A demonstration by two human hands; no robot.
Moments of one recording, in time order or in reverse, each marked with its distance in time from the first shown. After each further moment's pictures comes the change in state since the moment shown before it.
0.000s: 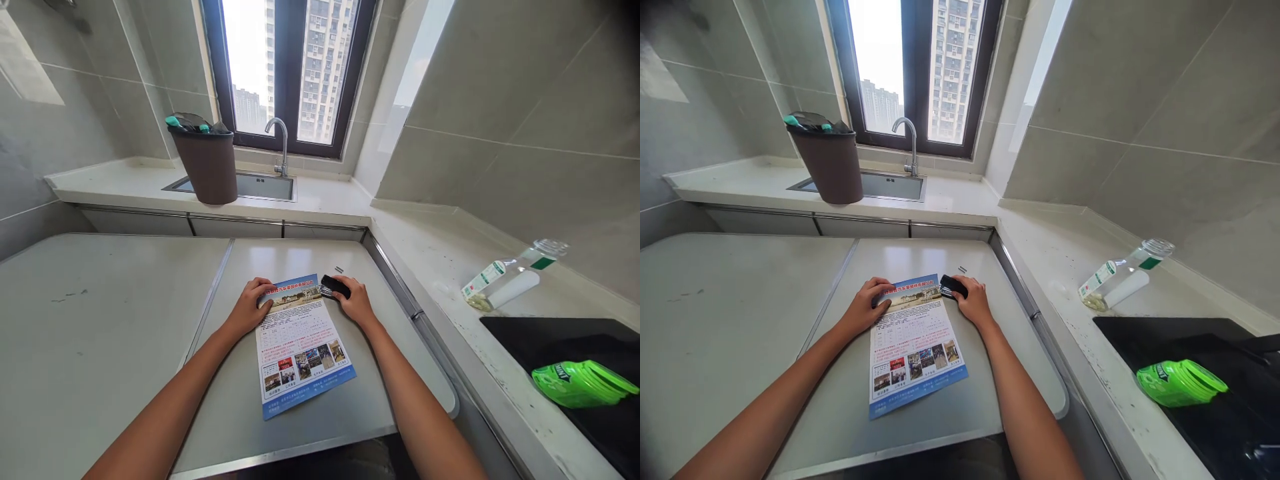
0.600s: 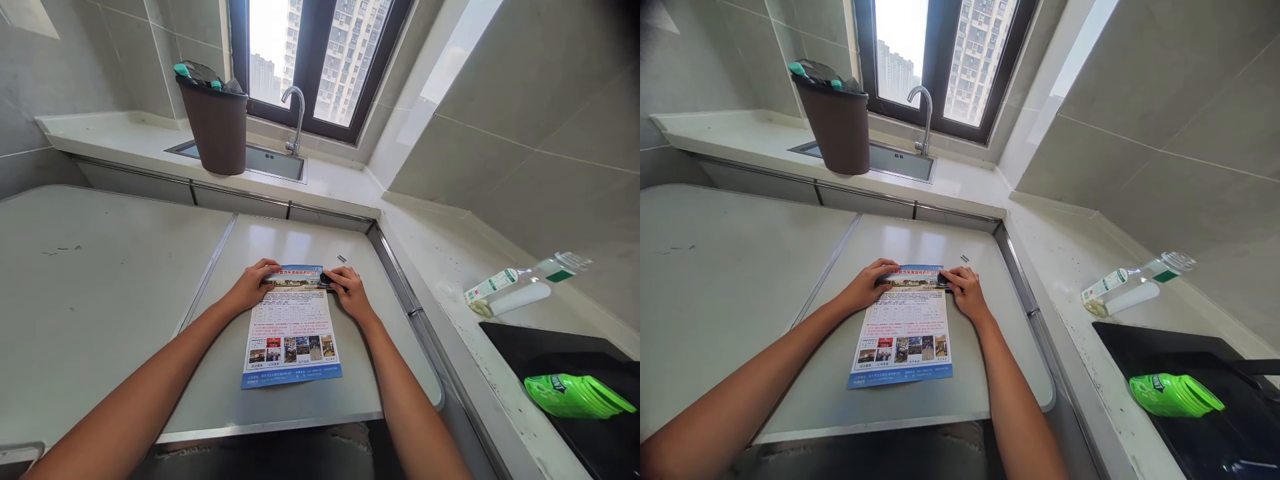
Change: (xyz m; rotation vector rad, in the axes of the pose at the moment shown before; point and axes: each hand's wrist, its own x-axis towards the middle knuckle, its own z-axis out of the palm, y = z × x) left_hand 0.000 -0.003 0.006 -0.089 -0.124 -0.044; right_hand -0.006 -0.017 -0.006 -0.025 -0.148 -0.221
